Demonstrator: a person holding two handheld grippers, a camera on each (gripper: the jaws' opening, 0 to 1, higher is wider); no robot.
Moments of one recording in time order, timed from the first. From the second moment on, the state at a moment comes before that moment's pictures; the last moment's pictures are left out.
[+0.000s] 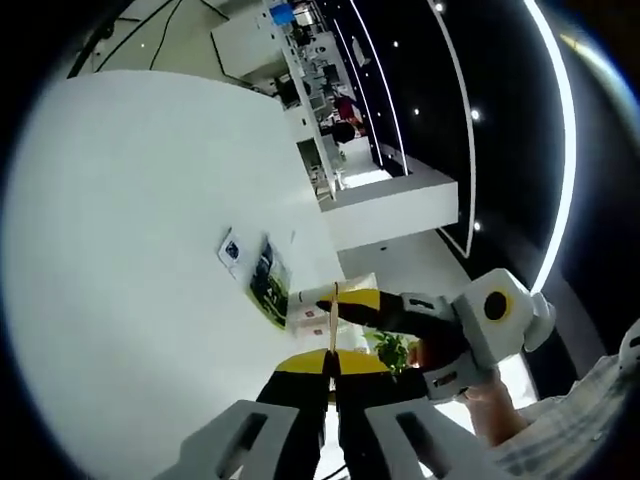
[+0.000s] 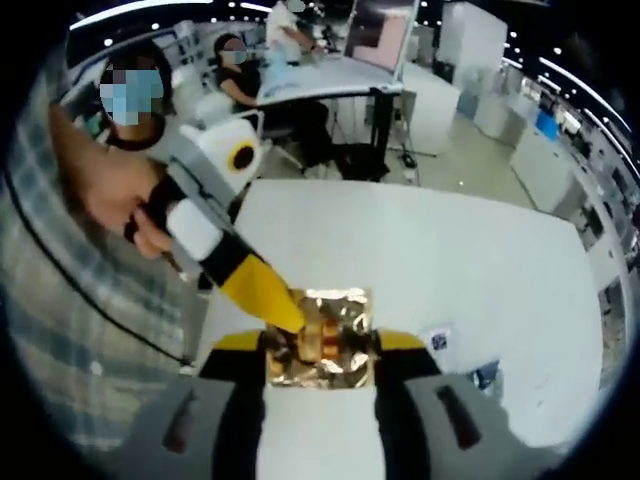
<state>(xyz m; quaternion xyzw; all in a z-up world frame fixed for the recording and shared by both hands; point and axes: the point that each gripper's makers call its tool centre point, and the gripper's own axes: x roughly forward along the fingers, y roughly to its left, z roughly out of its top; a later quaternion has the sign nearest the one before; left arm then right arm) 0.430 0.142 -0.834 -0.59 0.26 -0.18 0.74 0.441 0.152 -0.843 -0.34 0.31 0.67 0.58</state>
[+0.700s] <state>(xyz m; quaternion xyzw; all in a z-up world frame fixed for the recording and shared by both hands) 0.432 0.148 -0.838 -0.58 0.26 -0.17 0.75 0.443 0.155 -0.842 -0.36 0.31 0.67 0.58</state>
